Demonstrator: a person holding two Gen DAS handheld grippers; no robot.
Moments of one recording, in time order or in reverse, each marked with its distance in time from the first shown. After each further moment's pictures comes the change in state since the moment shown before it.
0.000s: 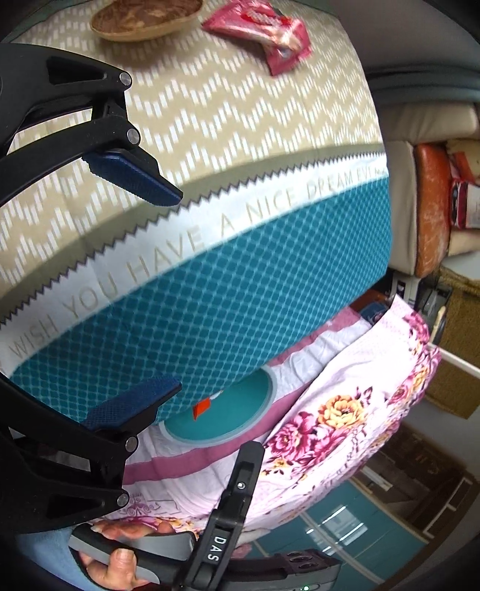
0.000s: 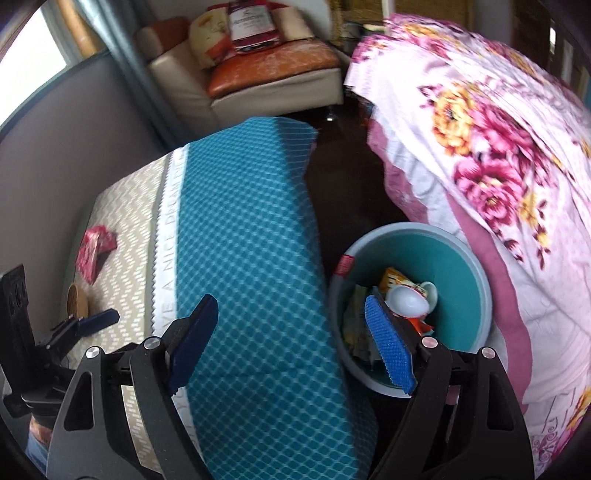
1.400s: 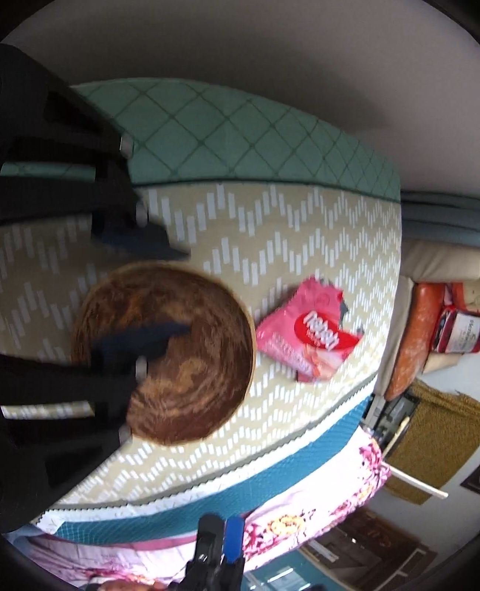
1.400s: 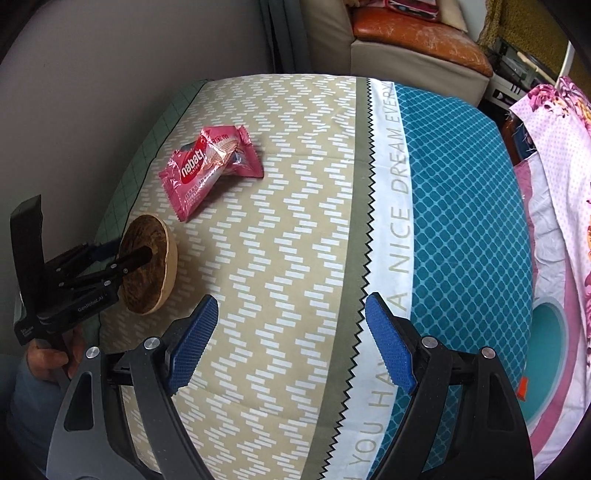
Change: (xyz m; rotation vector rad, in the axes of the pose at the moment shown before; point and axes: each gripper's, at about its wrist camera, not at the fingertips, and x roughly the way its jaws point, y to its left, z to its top) left arm -0.064 0.242 -0.048 -0.179 -0.088 0.240; right arm 0.097 0.243 0.004 -0.350 0.225 0.124
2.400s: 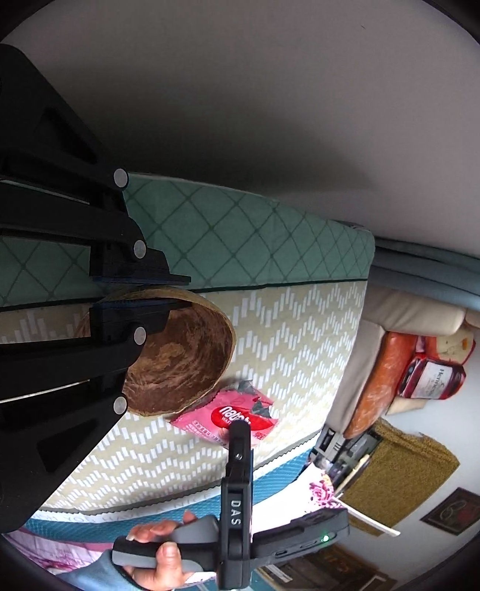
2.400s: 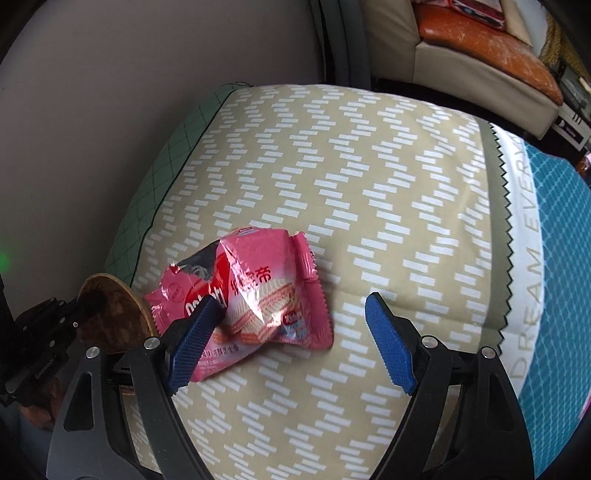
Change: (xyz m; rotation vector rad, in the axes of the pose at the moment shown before) left arm -0.013 0.070 0.039 -0.137 -0.074 0.062; right arm 0.116 0.036 0.135 -0.096 0.036 0.156
